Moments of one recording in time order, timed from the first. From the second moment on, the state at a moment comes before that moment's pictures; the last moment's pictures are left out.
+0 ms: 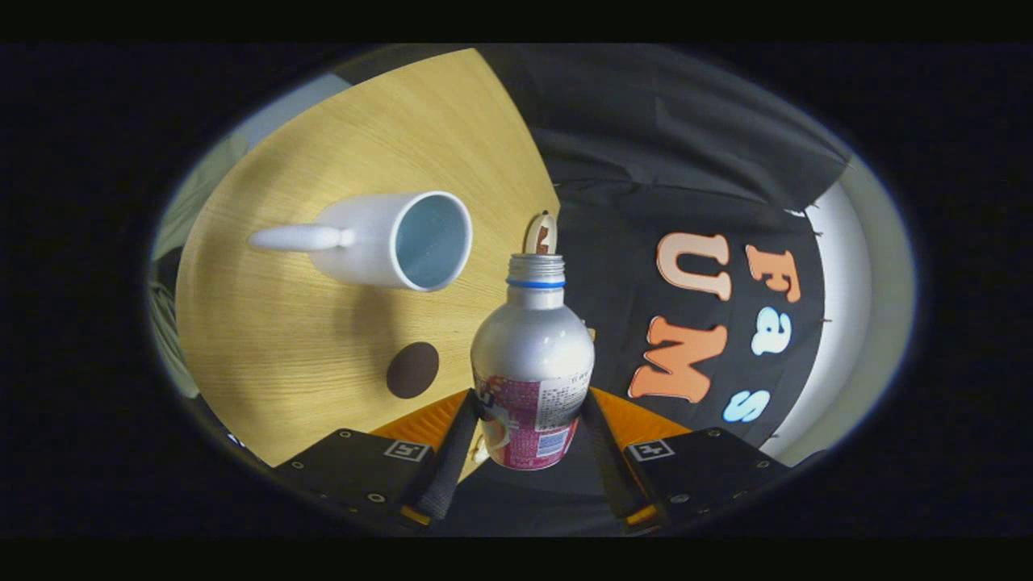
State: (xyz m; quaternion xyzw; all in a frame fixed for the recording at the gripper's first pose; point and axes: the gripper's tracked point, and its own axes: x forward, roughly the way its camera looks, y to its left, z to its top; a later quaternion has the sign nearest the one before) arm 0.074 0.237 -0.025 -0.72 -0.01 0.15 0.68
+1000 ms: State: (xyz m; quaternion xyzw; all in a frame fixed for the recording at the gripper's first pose) arm 0.174 0.199 -0.067 -0.06 0.12 0.19 0.97
